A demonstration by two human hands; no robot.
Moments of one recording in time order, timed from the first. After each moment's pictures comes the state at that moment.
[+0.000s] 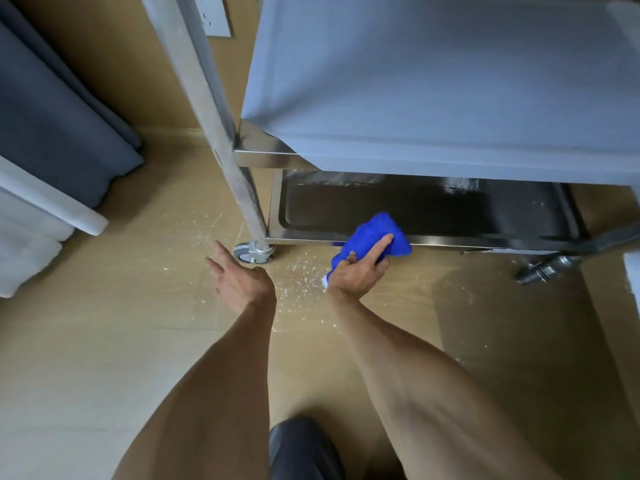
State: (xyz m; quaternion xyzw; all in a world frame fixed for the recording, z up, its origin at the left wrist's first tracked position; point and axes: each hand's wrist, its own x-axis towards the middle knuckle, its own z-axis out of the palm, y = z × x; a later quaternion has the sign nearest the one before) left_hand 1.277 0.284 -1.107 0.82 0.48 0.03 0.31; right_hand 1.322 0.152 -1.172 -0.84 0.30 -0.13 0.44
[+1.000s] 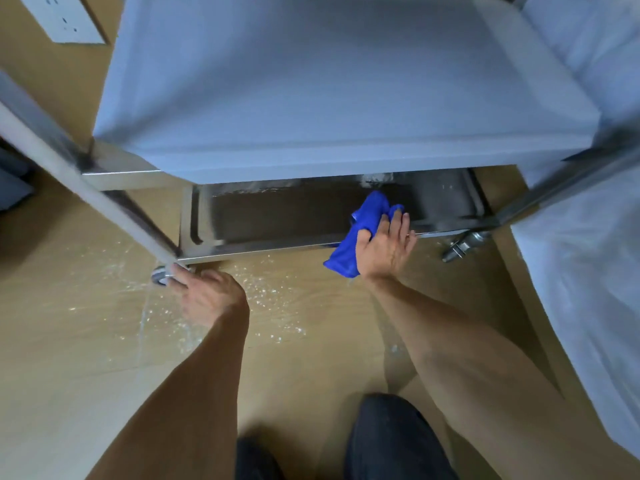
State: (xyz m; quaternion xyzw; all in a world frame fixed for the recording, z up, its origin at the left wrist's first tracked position) left_hand 1.307 0.189 -1.123 0.80 0.48 0.10 0.34; right_hand 1.376 -0.058 -1.154 -0.97 0.21 -0.09 0.13
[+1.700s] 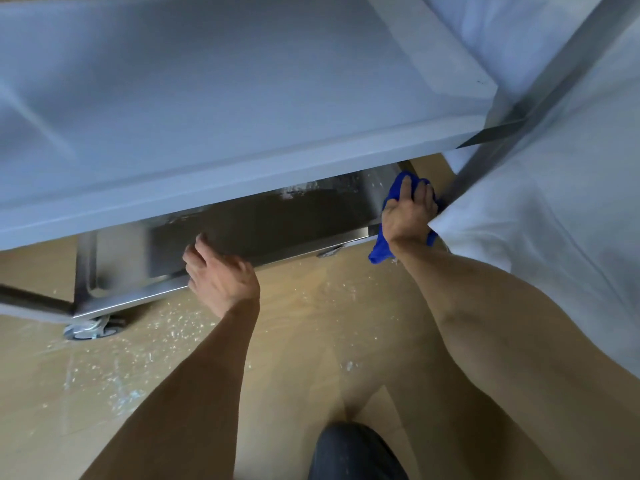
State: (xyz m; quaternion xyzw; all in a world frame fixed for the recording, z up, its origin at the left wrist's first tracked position) left_hand 1.374 0.027 -1.116 0.92 0.27 0.12 0.27; right_hand 1.441 -0.263 -1.130 -0.96 0.25 -0.05 0.12
